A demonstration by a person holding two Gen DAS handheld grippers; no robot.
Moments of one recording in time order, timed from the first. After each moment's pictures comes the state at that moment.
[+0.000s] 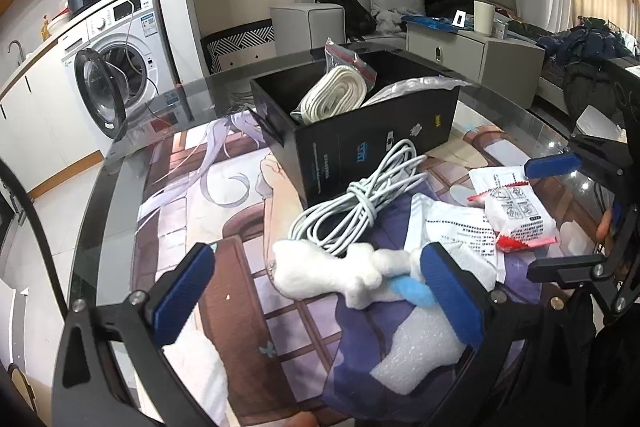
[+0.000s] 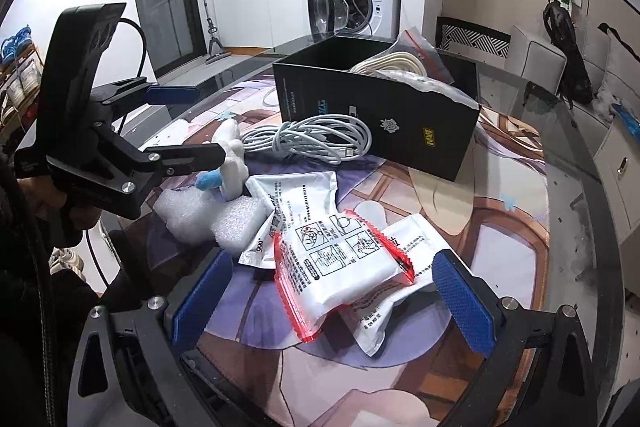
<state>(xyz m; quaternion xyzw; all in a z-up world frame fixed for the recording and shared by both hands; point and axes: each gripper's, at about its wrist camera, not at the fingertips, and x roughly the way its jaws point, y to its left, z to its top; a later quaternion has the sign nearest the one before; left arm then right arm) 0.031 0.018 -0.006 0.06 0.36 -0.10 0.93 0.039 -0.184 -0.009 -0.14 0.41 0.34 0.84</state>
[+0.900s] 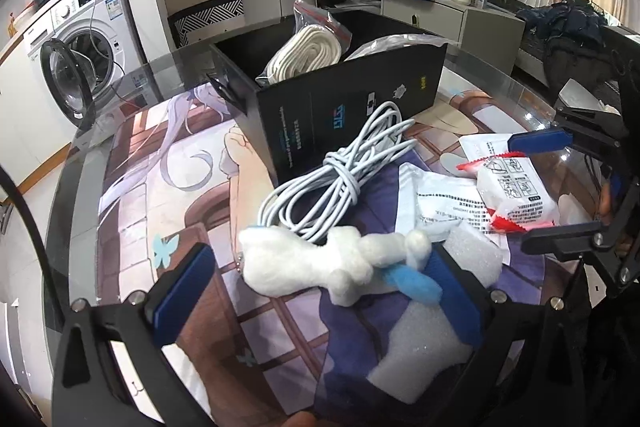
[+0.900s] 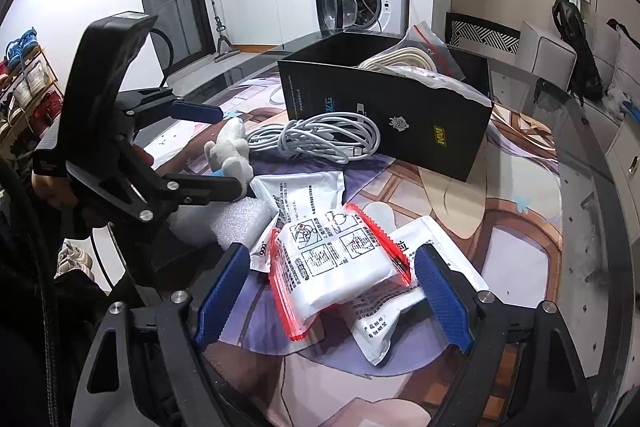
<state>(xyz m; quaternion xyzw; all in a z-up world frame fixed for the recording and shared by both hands) 0.053 0.012 -0.028 0.08 0.41 -0.15 0.90 0.046 -0.183 -0.012 -0.13 0.42 0.35 0.83</state>
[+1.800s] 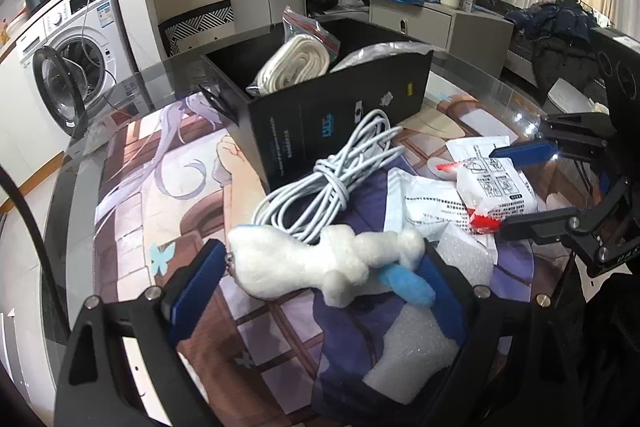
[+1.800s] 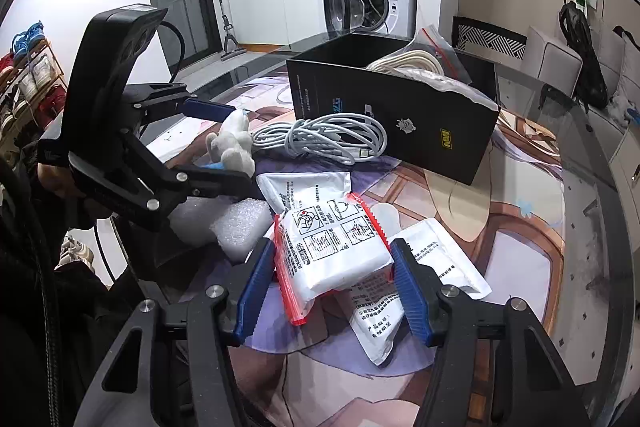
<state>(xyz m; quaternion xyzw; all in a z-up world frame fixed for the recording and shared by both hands) 0.048 0.015 -0.021 0.08 0.39 -0.17 0.90 0.042 -0.183 -0.011 -0.13 0.41 0.36 0.83</state>
